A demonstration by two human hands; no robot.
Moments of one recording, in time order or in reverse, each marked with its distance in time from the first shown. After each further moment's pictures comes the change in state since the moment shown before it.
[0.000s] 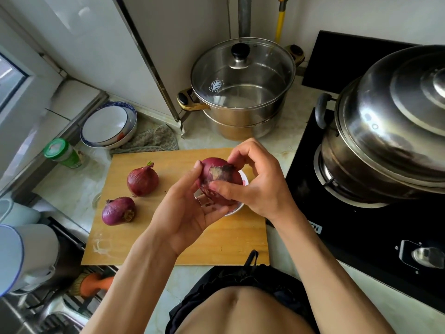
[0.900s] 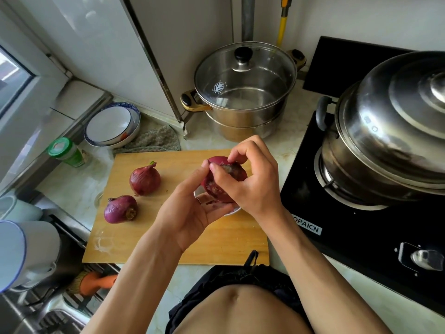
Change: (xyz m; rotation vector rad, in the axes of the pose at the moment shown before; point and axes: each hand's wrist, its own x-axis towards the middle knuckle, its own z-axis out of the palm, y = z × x) left_hand -0.005 -0.002 0.007 0.098 0.022 0.107; right_hand 0.002 -0.001 0.020 -0.235 0.272 -0.187
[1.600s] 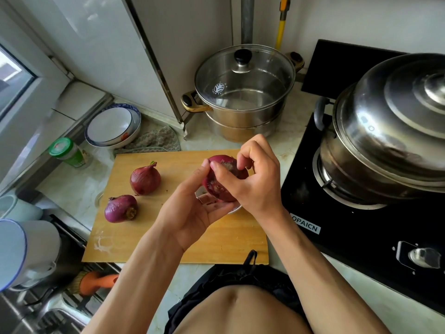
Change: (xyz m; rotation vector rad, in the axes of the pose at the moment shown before) left_hand 0.003 -0.006 -0.004 -0.020 -0.004 0.008; right_hand -0.003 -0.001 0.000 0.022 0.062 0.009
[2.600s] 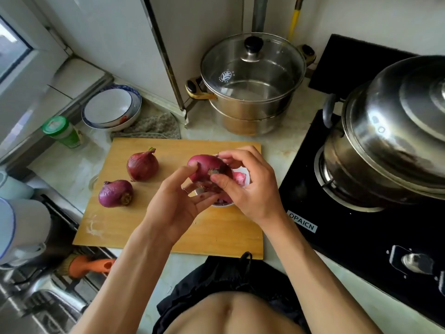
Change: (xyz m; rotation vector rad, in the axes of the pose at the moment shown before) left_hand 0.021 -0.017 -0.035 -0.126 0.078 0.068; right_hand -0.018 0.010 -0.007 0.039 -0.285 0.087
